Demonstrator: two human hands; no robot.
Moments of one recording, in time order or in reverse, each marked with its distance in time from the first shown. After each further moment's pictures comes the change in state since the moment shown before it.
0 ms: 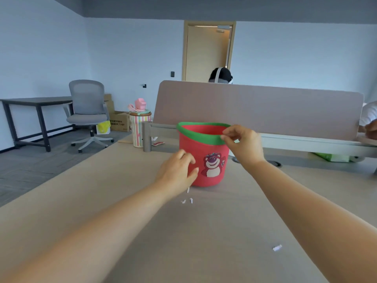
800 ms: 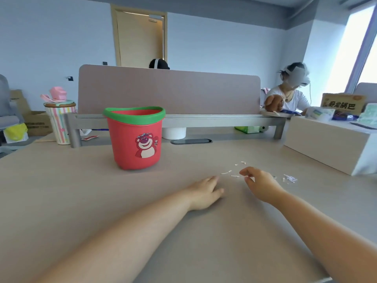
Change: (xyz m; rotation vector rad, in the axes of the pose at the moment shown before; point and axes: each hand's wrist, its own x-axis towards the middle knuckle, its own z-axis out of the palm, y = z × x) left_hand -0.040 0.175 0.099 -0.186 -0.772 0.279; right_hand -0.169 0.118 -0.163 -0.457 -0.255 0.500
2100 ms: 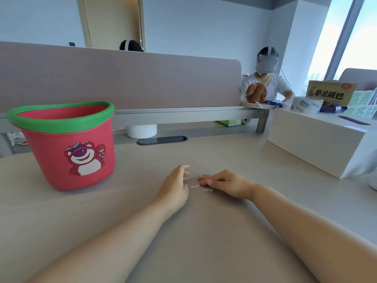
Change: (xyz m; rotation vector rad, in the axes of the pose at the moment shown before) left_hand 0.096 -0.004 0.008 -0.437 0.437 -0.012; right_hand 0.089 0.038 0.001 0.231 -0.522 -0.168
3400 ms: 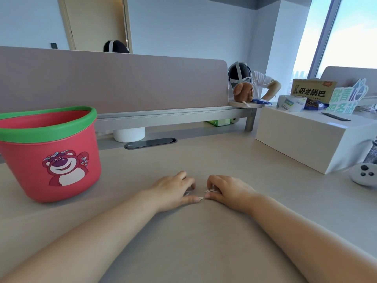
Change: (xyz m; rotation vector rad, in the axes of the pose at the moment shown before) left_hand 0.026 0.012 -0.008 0.670 -0.456 0.270; right_hand -0.031 0.002 0.000 -0.542 0.246 0.014
